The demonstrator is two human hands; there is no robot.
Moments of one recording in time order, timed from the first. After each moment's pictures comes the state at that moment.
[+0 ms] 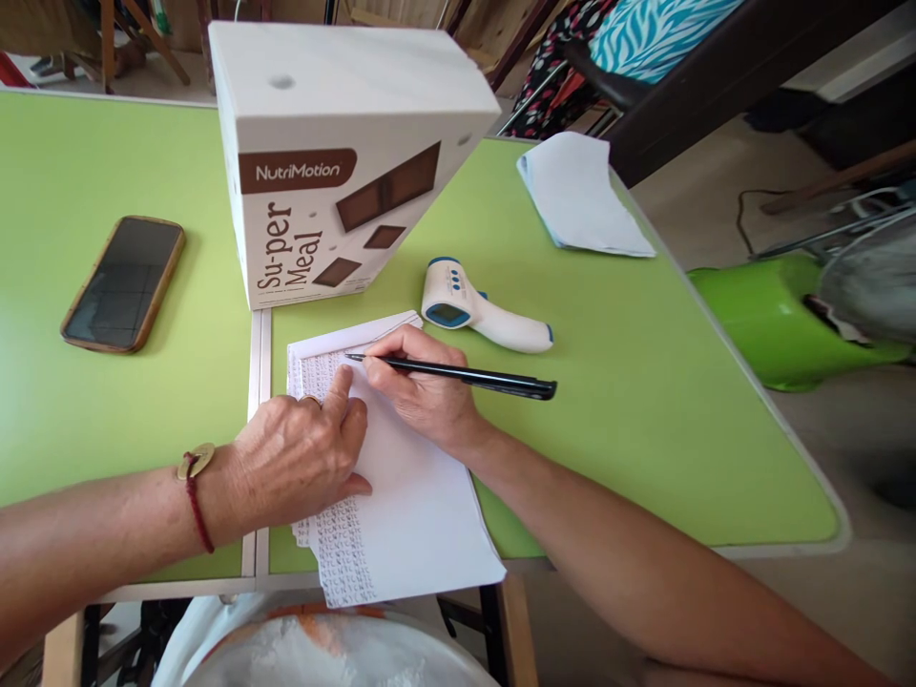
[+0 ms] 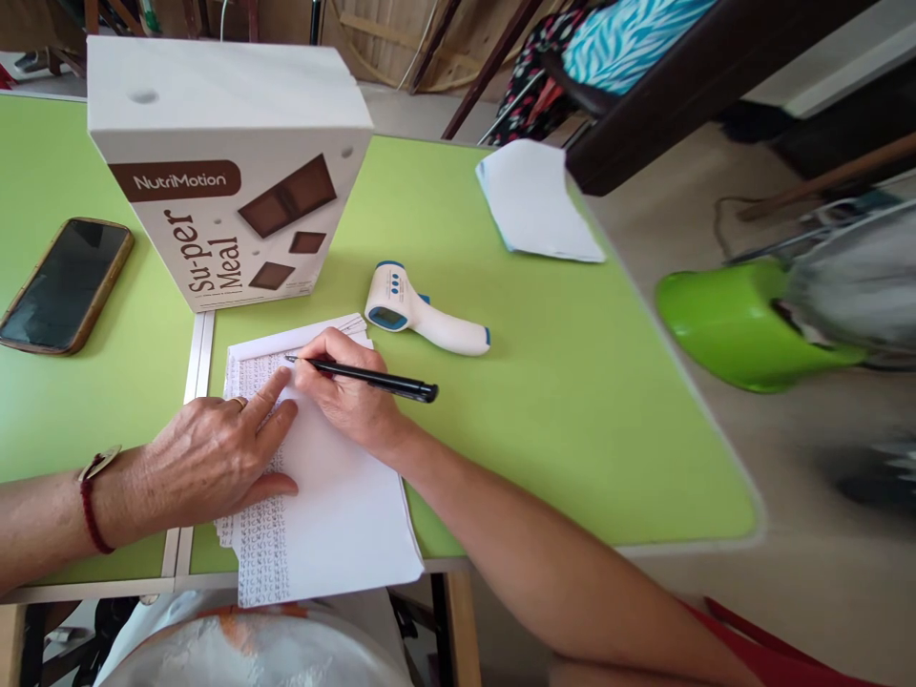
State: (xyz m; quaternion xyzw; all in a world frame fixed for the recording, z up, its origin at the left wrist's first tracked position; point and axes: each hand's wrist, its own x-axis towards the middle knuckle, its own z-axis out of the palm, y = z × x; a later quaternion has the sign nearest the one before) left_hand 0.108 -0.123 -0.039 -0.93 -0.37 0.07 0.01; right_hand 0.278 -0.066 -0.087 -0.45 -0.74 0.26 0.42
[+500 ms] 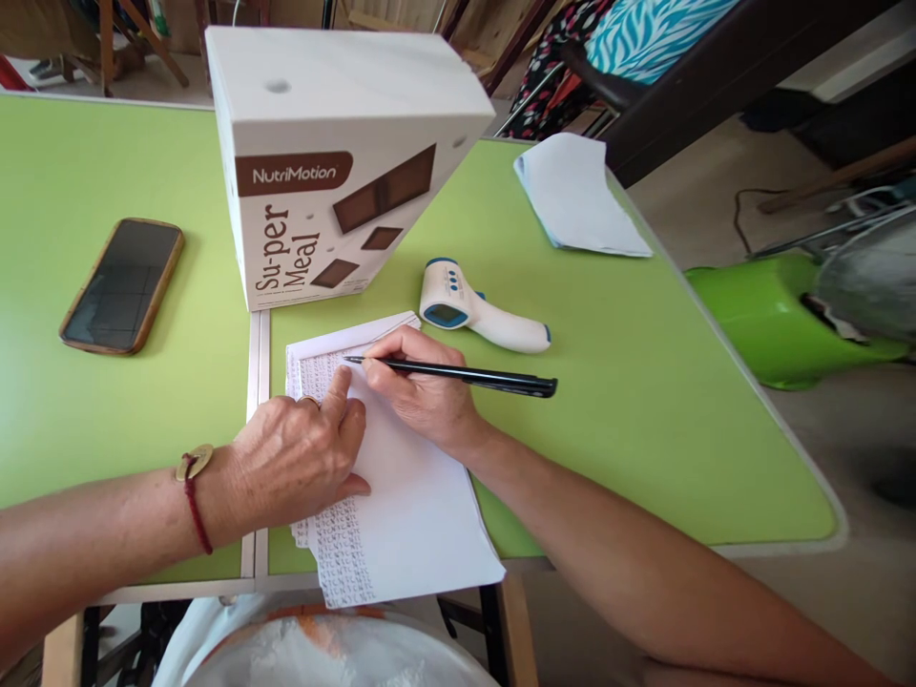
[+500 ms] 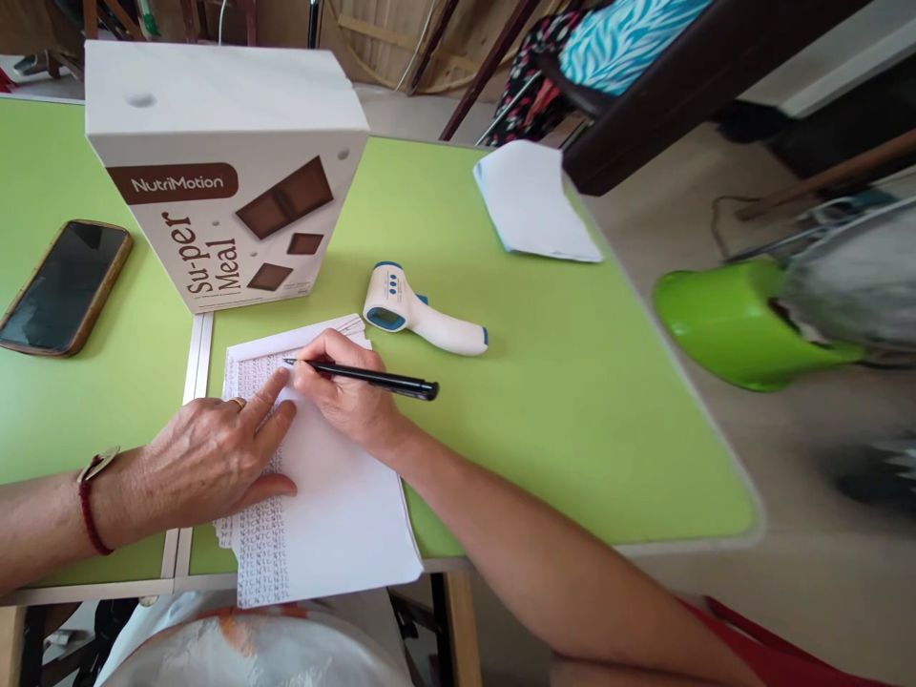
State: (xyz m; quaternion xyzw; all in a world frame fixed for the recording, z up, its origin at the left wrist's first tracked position) left_hand 0.106 -0.122 -0.039 -0.93 -0.37 0.07 0.02; right_hand 0.278 -0.066 -0.088 -0.45 -0.74 0.25 0.43
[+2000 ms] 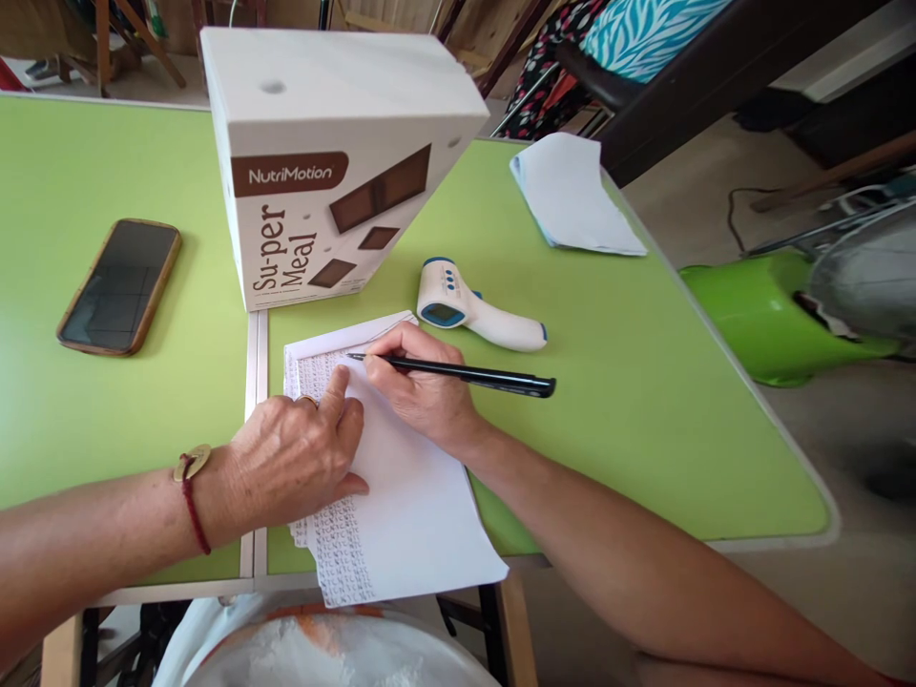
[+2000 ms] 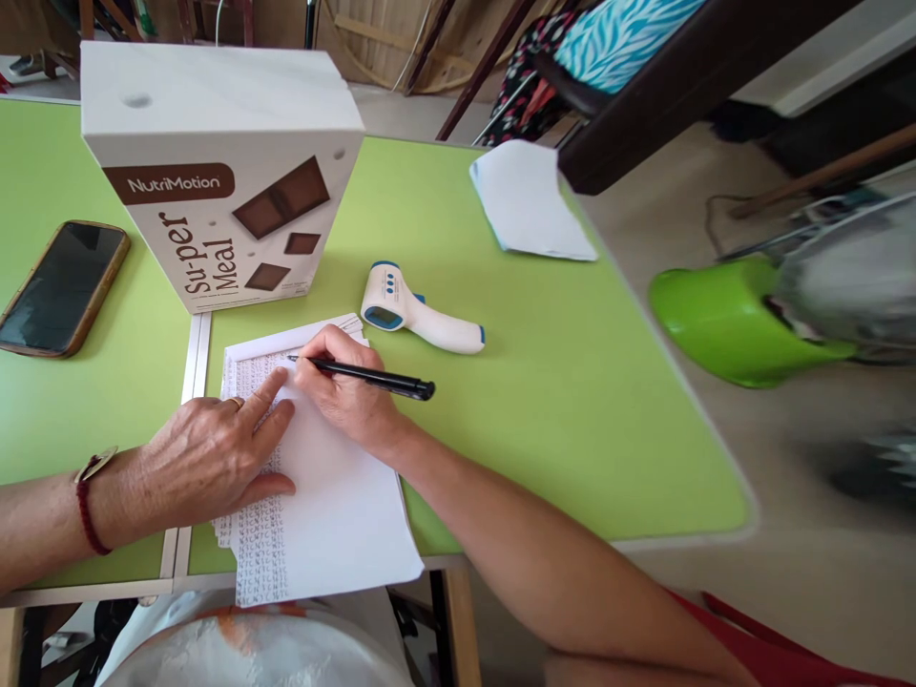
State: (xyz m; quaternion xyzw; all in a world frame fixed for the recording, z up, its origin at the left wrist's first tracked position) left_hand 0.106 -0.123 -0.040 -0.93 -0.37 0.06 0.03; right_hand 0.279 -0.064 -0.088 -0.44 -0.75 0.21 0.44
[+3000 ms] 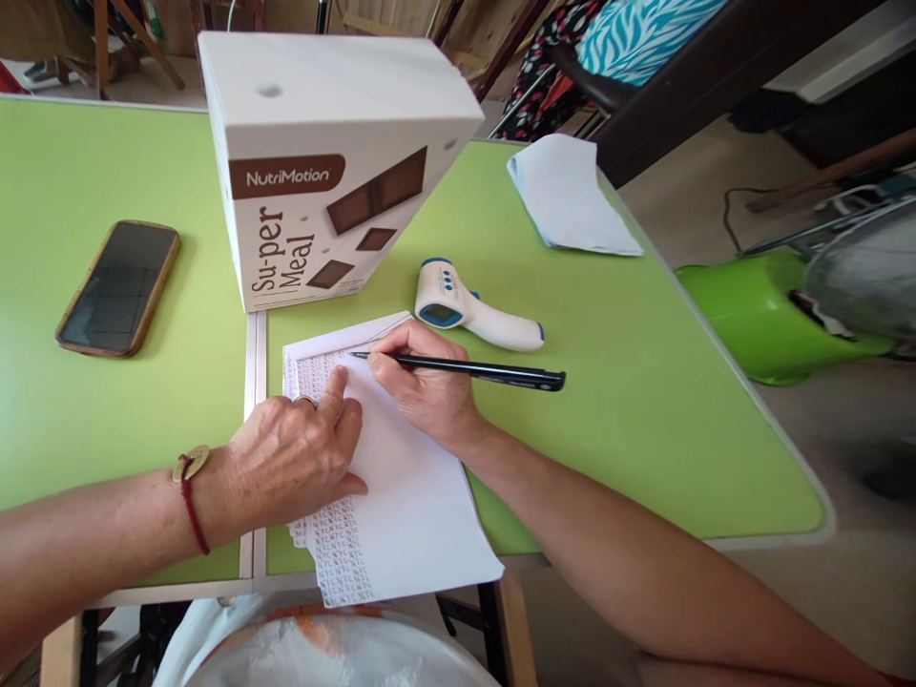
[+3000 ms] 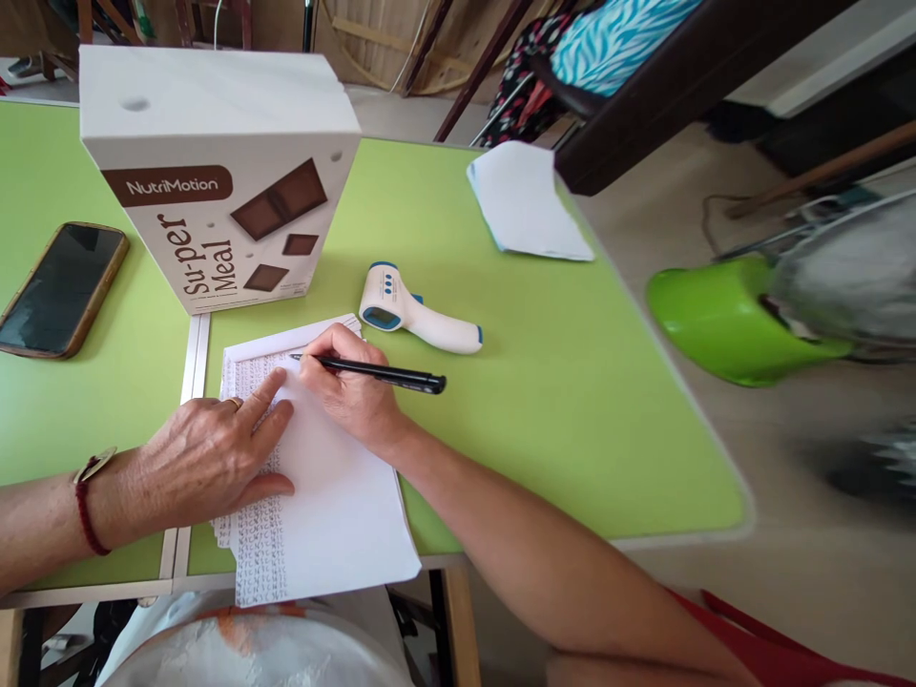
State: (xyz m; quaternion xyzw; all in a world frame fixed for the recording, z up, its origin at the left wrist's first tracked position) left_hand 0.106 -0.122 -0.039 -0.93 -0.37 0.07 0.02; right_hand 0.280 -0.064 -0.088 -0.46 -0.73 0.23 0.45
